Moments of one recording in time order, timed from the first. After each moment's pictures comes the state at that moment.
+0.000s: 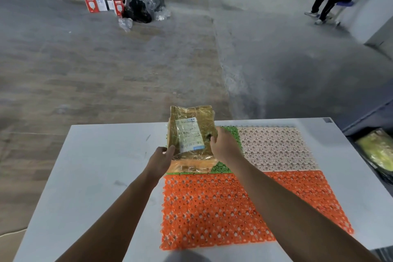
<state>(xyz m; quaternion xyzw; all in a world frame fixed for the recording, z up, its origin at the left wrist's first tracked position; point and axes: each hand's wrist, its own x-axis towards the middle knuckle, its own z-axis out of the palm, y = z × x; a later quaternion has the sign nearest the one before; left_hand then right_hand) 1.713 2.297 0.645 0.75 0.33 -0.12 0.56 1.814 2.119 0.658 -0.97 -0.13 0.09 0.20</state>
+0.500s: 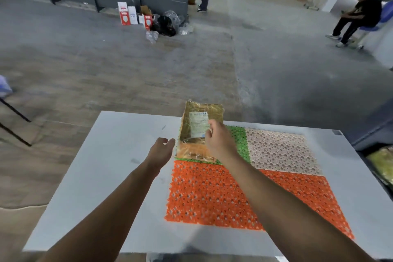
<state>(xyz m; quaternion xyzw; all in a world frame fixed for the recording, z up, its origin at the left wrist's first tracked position) 1.646 2.285 0.678 0.74 0.37 -0.03 0.55 1.747 2.134 0.698 -0.94 -0.22 0.01 0.26</state>
